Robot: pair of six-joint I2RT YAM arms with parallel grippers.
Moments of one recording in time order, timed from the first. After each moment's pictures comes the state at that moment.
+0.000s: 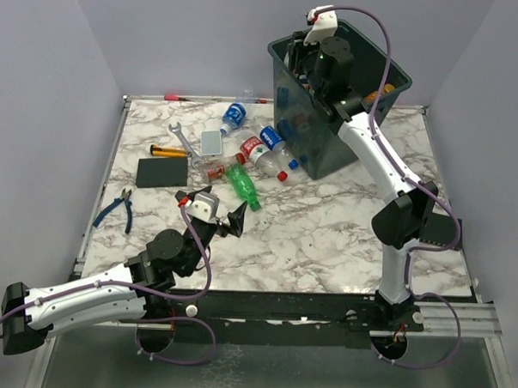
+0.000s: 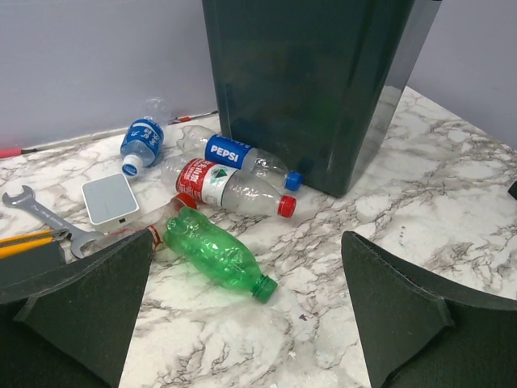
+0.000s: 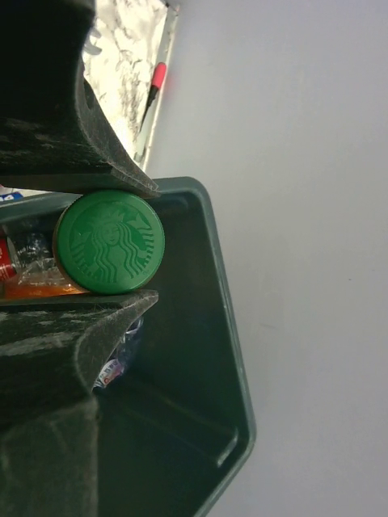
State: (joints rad) left arm -1.15 0.58 0.41 0.33 -0.72 0.08; right arm 0.53 2.01 2.18 -0.05 0.27 -0.06
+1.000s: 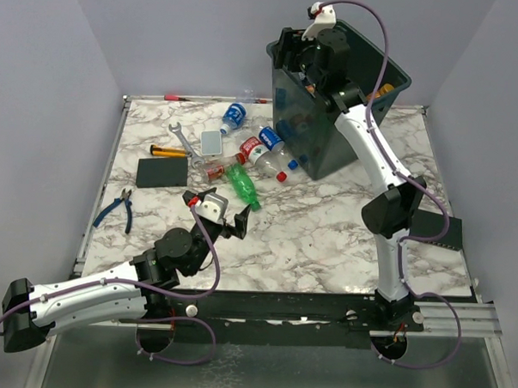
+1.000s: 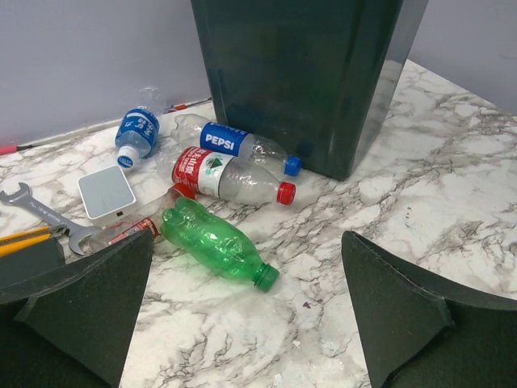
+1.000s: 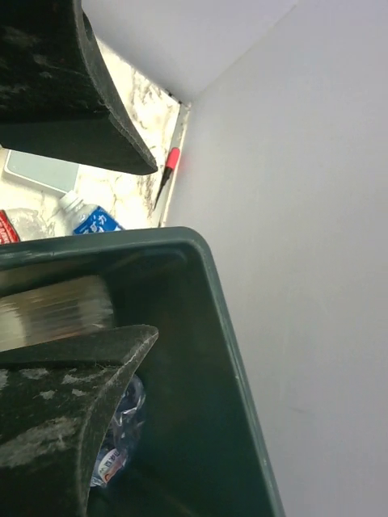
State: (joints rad) left arm -1.15 0.63 0.41 0.33 -0.70 0.09; right arm 0.49 2.17 2.39 -0.21 0.10 0.15
